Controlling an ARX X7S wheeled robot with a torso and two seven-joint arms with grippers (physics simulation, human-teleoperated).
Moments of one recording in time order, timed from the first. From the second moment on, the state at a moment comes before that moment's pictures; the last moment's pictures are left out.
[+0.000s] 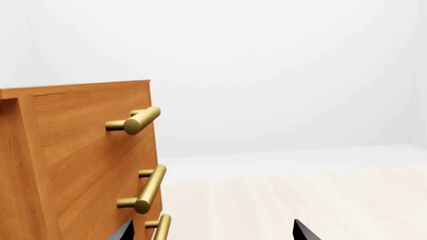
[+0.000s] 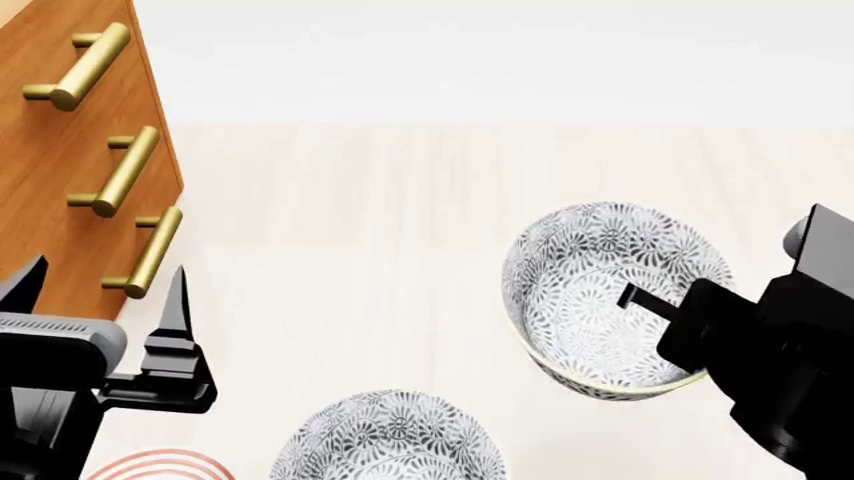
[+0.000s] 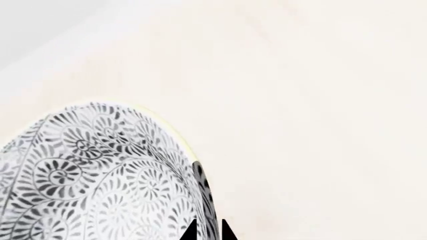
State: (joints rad) left arm -0.33 -0.27 0.20 0.46 -0.29 -0.56 -0.29; right arm 0.94 0.25 0.38 0.24 0.49 1.39 0.29
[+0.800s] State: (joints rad) left arm -0.34 -0.28 0.20 0.46 -0.31 -0.57 -0.31; right arm 0.89 0.38 0.19 -0.03 1.81 1.52 1.25
